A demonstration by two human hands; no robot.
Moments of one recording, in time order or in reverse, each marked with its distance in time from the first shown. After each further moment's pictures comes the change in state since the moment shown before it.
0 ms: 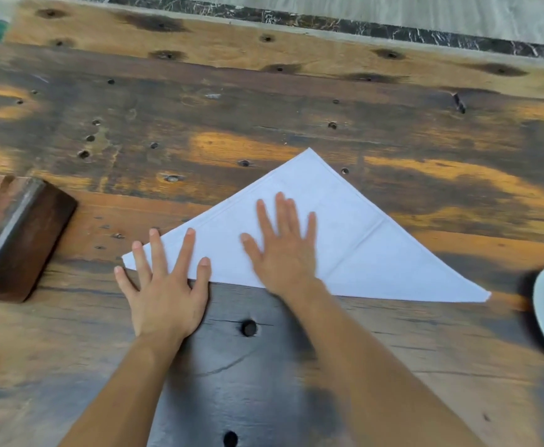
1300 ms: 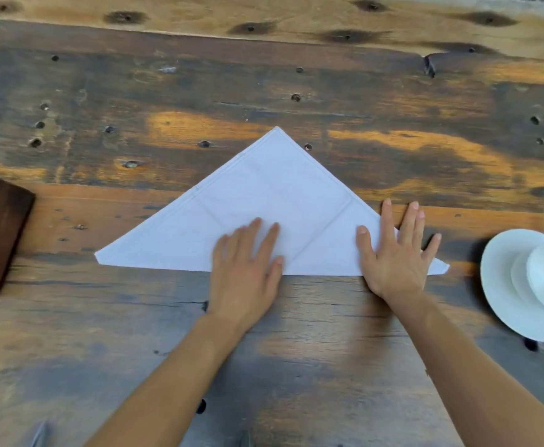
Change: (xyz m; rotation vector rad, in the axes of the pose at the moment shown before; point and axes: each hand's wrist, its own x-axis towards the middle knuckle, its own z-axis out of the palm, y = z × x) left_hand -0.048 0.144 0.000 -0.073 0.018 0.559; right_hand -0.088 0.214 -0.025 0.032 0.090 0.507
